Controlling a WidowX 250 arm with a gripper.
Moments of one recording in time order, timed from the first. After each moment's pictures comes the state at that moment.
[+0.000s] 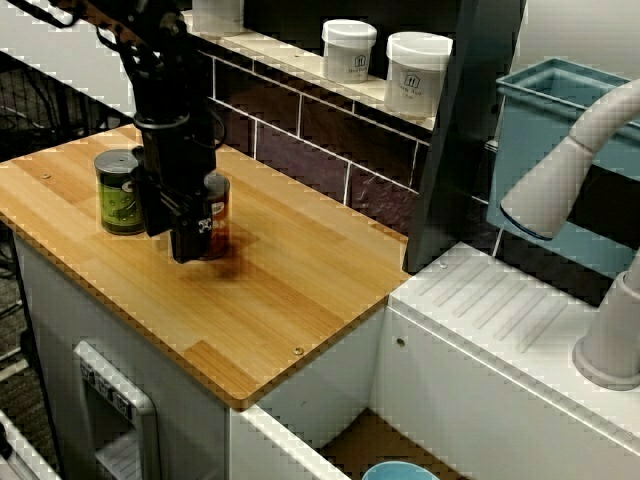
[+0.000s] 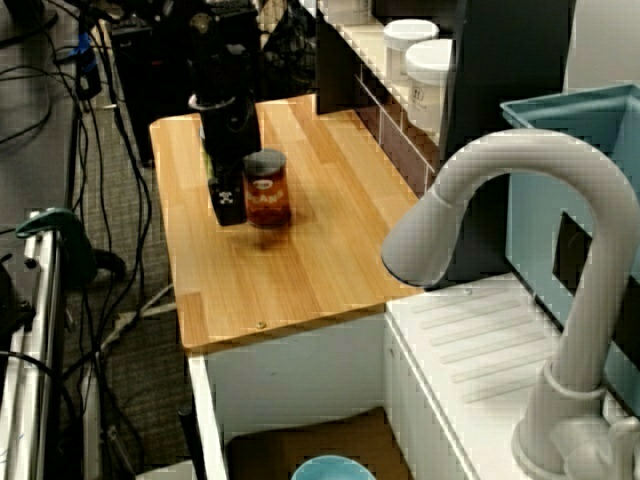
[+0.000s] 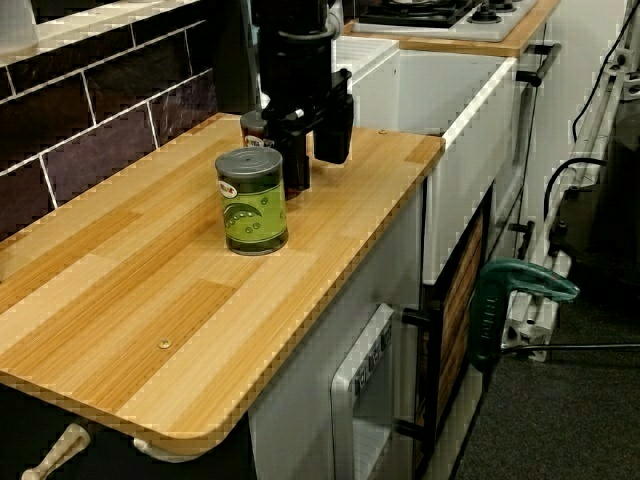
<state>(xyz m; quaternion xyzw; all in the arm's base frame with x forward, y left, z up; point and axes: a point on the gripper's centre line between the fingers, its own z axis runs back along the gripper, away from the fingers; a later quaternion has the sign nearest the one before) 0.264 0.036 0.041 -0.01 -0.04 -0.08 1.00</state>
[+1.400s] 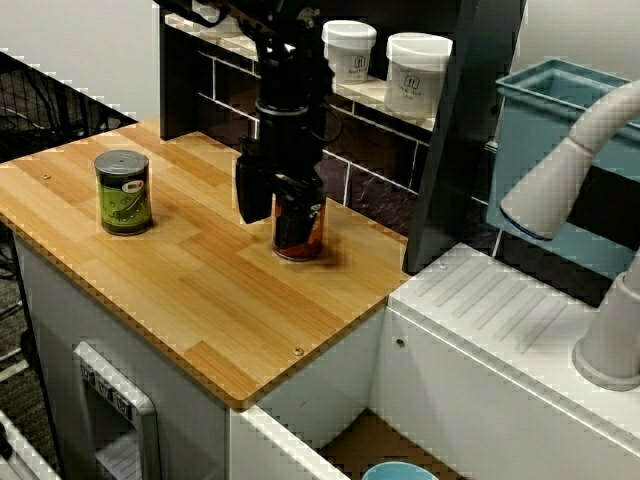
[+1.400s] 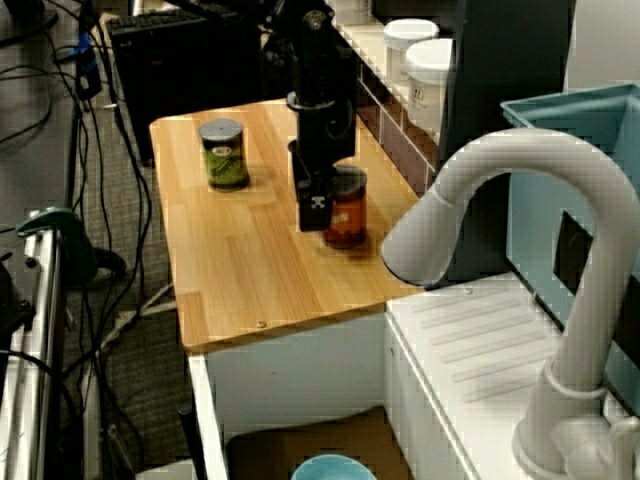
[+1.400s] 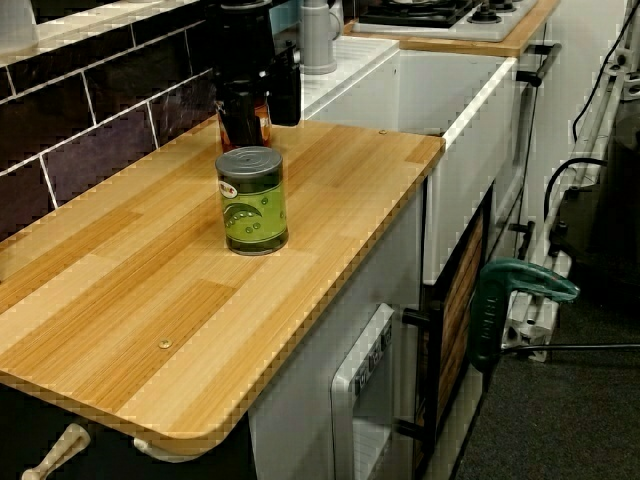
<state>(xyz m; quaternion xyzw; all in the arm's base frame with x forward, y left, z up) 0.326 -0.004 0.048 -0.02 0.01 -0.07 1.00</state>
